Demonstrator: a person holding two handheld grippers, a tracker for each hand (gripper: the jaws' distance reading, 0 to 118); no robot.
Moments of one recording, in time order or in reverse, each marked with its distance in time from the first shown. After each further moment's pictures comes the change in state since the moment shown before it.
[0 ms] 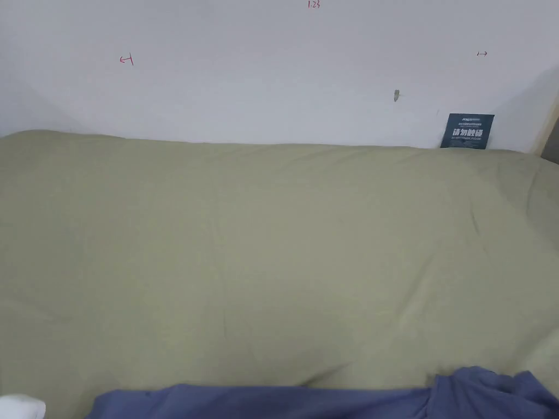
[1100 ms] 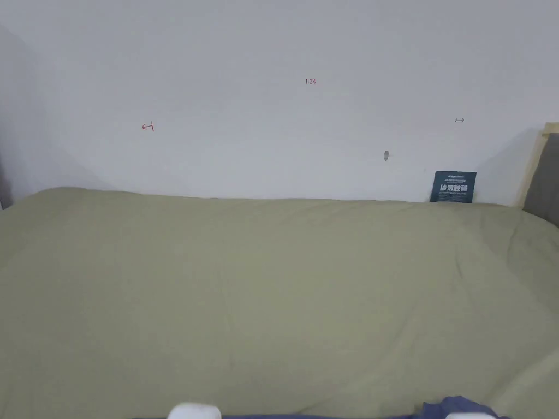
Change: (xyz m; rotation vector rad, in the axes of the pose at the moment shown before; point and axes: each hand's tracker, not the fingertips) left arm 0.183 -0.008 -0.018 0.283 0.174 0.020; right arm -0.174 -0.086 0.007 0.298 -0.185 0.179
